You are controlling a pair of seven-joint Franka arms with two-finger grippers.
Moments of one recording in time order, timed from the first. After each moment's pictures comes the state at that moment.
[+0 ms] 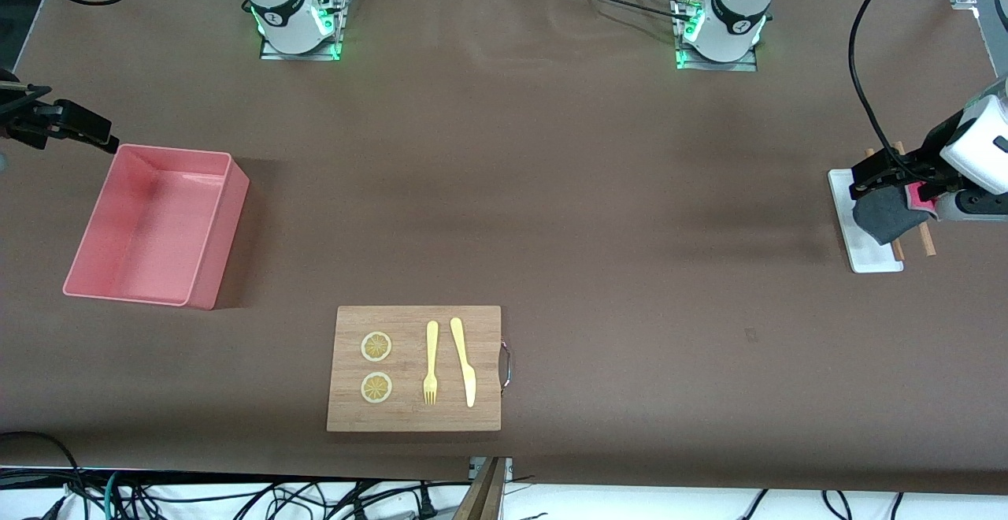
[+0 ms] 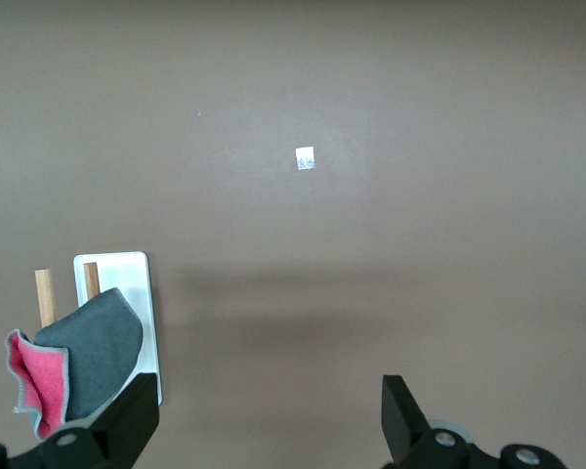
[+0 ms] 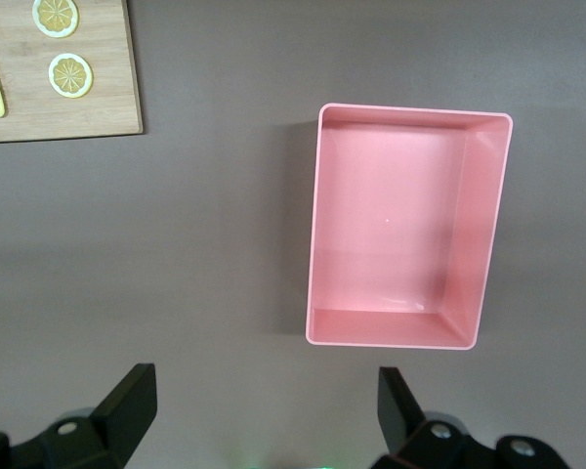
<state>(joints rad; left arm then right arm) -0.03 0.10 0.04 -1.57 0.00 1.67 0.01 -0.09 0.10 0.07 -1.43 -0.03 1.46 0.03</state>
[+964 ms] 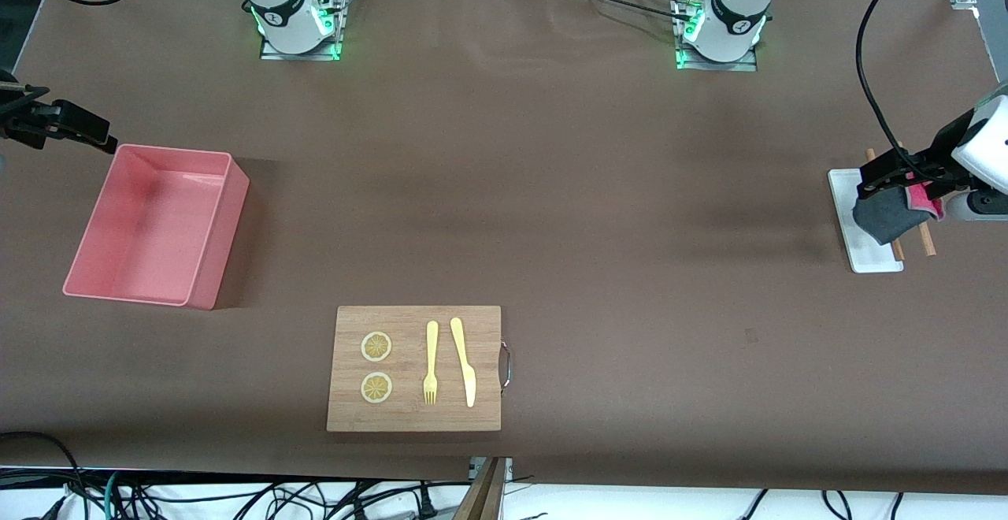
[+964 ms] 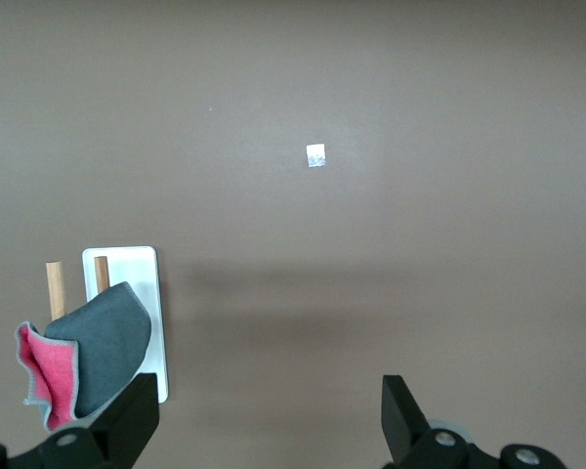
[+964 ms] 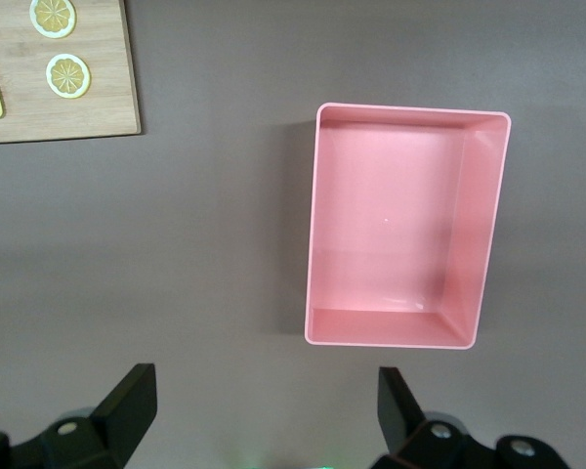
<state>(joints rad) -0.01 0.10 0.04 -1.57 0.02 1.66 0.01 -0.09 0.10 0.07 -1.43 -0.03 1.46 0.03</state>
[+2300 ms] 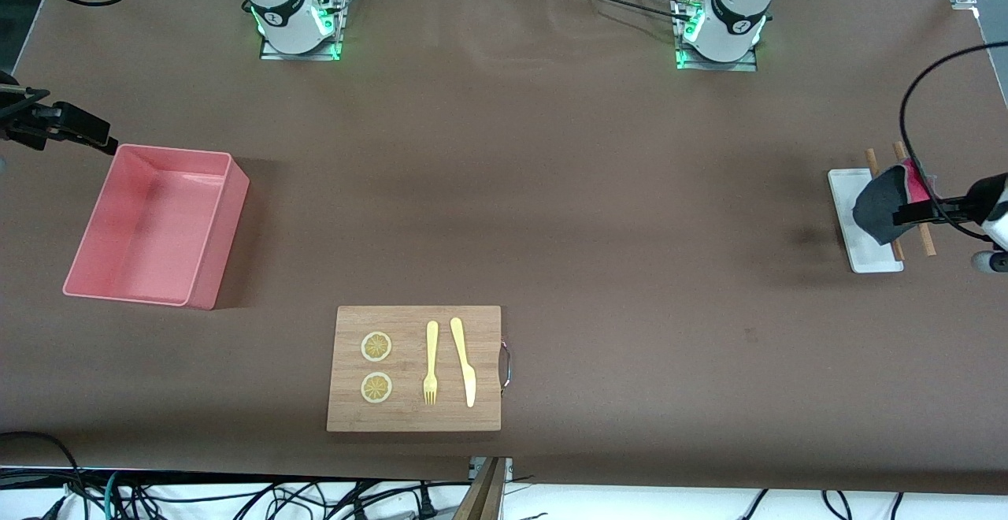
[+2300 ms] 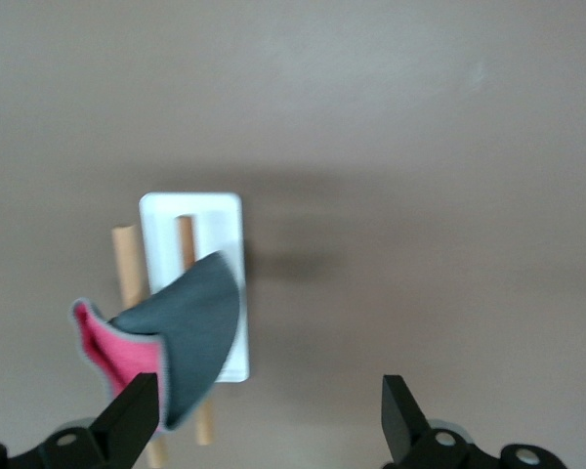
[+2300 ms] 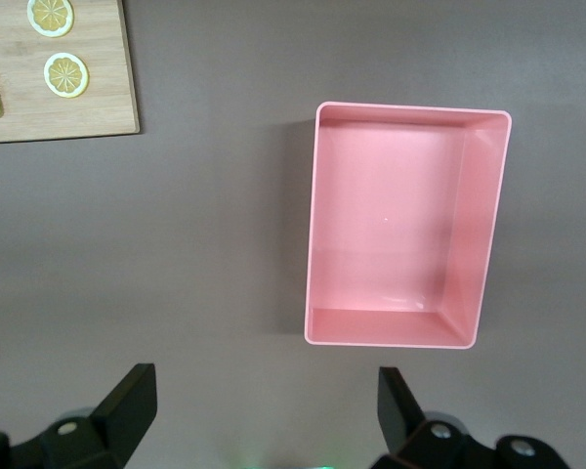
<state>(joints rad) 0.24 0.35 0.06 -1.55 0.03 1.67 0.22 -0.09 0.11 0.07 -1.43 -0.02 1.46 0.03</state>
